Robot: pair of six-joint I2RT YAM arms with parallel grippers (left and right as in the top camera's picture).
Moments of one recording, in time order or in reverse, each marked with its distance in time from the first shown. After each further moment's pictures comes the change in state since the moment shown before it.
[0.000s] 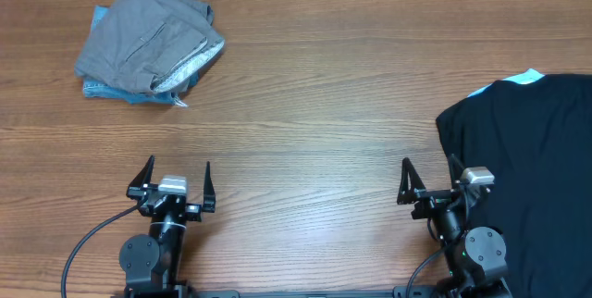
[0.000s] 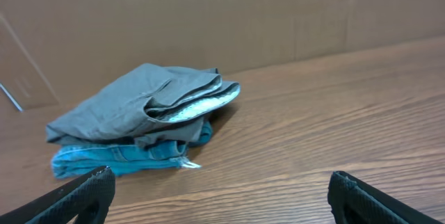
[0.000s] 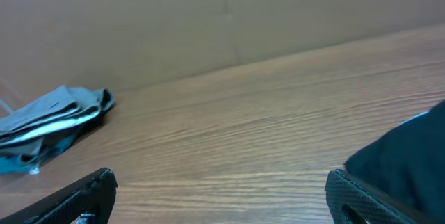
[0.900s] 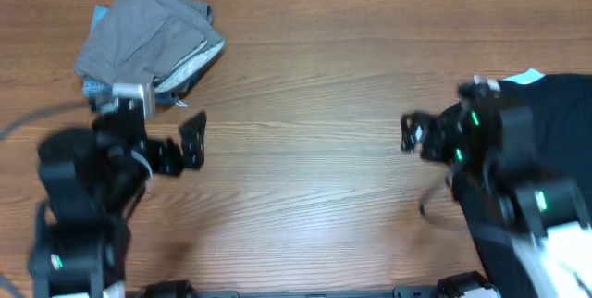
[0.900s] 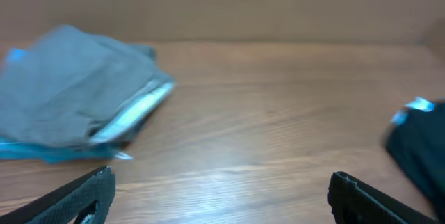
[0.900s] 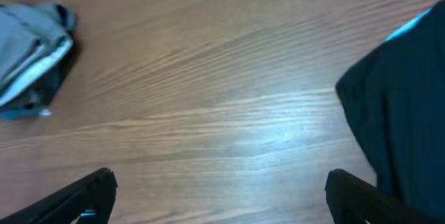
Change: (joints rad) left arm 0.000 0.847 1.114 -0.700 0.210 -0.201; right arm -0.047 1.038 1.101 -0.781 -0.119 0.125
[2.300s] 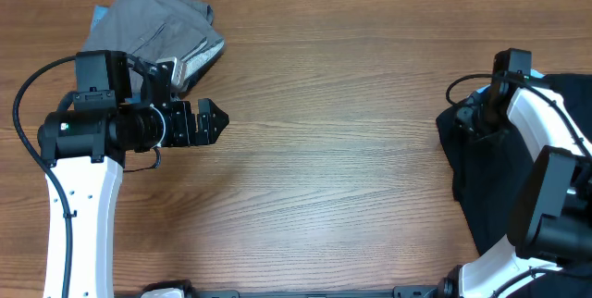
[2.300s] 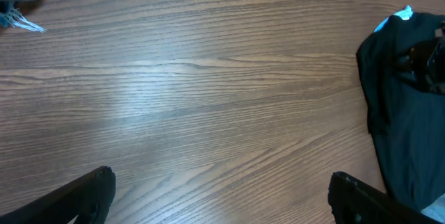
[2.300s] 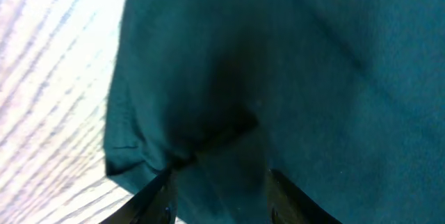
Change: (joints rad) left arm 0.000 0.454 0.217 -0.383 0.145 0.026; right arm -0.471 0.799 0.061 0.154 0.032 0.043
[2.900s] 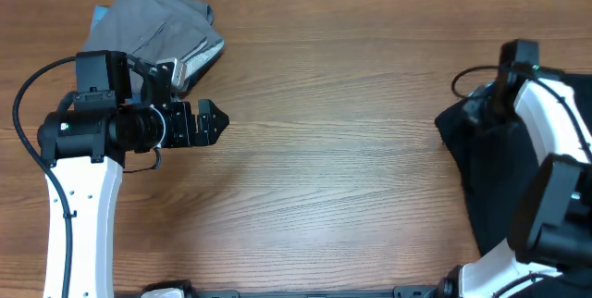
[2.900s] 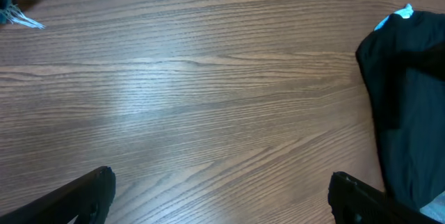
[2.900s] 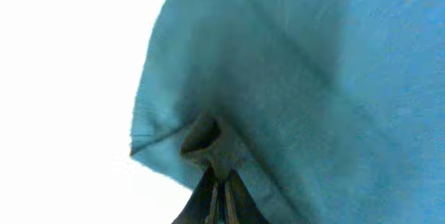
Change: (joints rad) left arm 0.000 0.000 0.001 -0.010 0.000 0.000; right arm 0.000 -0.044 0.136 -0.146 0.034 -0.004
